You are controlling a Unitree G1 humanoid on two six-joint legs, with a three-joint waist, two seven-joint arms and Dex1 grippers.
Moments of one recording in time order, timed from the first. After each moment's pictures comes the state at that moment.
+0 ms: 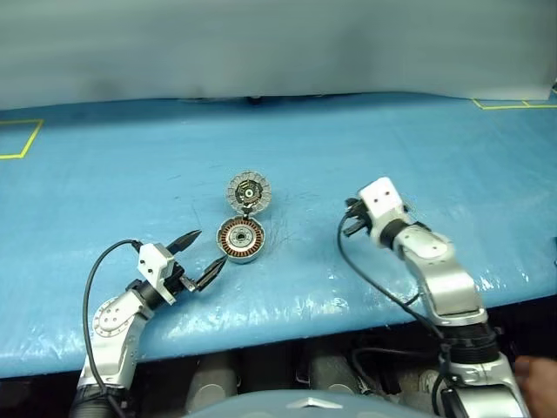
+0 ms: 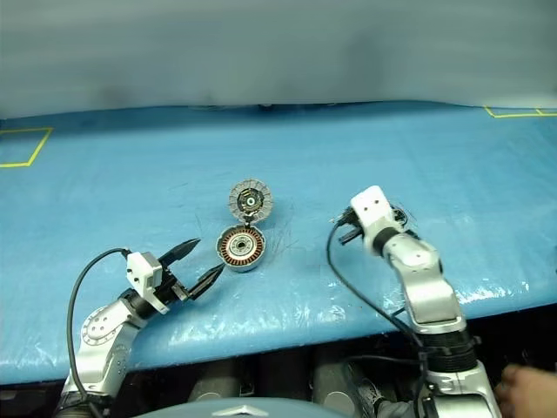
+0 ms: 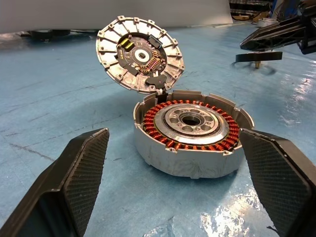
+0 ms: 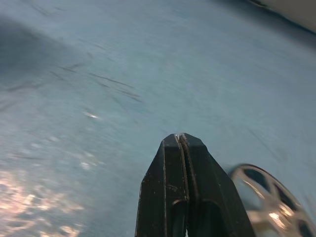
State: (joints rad) left arm 0.13 0.36 0.07 0.05 -0.36 -0.21 -0.84; right arm -0.22 -0.45 -0.02 -0.24 -0.02 0.63 0.42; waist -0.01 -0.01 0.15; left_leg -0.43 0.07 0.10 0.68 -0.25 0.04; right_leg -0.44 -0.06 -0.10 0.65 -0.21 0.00
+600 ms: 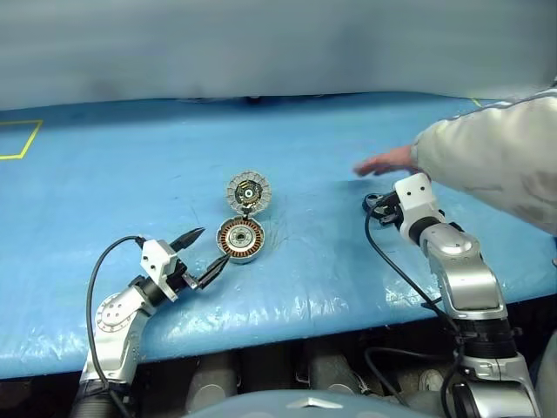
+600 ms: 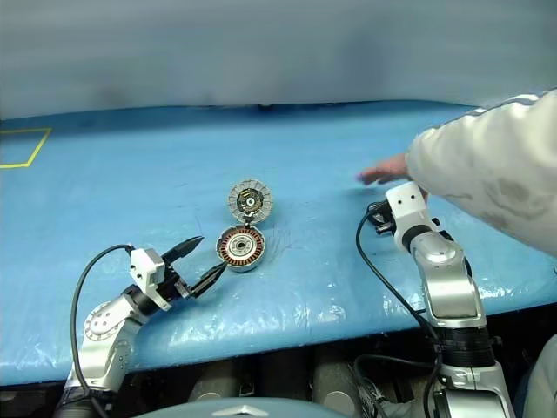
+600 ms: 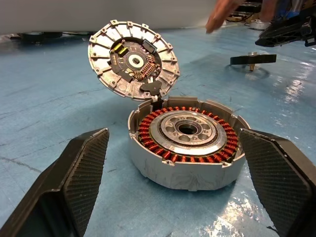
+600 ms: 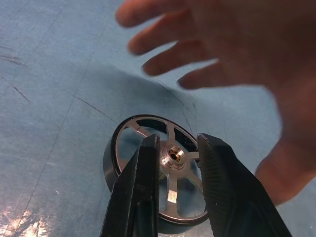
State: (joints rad) left arm 0.11 0.36 0.06 0.05 -0.35 -0.20 -0.85; right arm -0.23 -0.47 -0.08 -0.17 -0.03 0.67 0.30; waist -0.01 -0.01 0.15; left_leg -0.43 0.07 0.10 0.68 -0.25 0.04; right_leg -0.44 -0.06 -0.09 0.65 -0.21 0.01
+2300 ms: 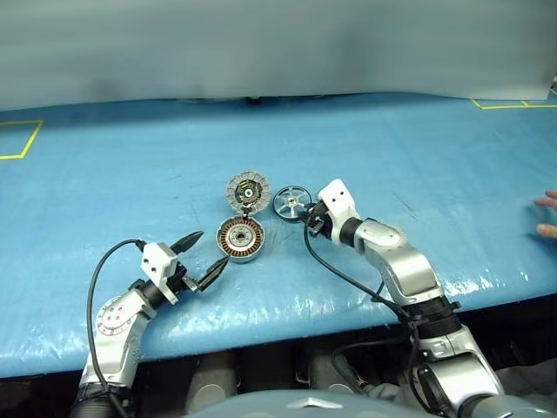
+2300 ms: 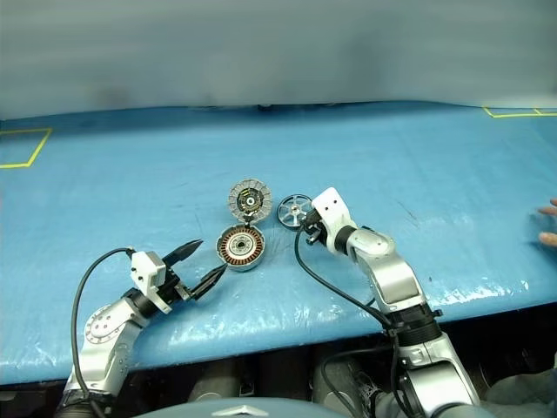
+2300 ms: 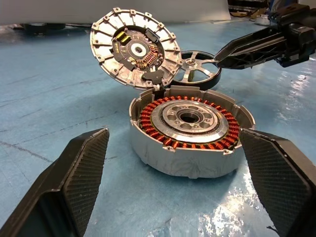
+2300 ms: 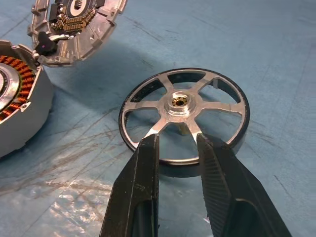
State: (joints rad) left arm 0.13 0.36 0.06 0.06 -0.35 -0.20 -0.82; right arm -0.39 -0.33 0.19 0.00 0.11 0.54 0.50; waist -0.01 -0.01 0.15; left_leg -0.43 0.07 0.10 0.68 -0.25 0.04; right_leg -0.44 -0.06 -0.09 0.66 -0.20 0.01
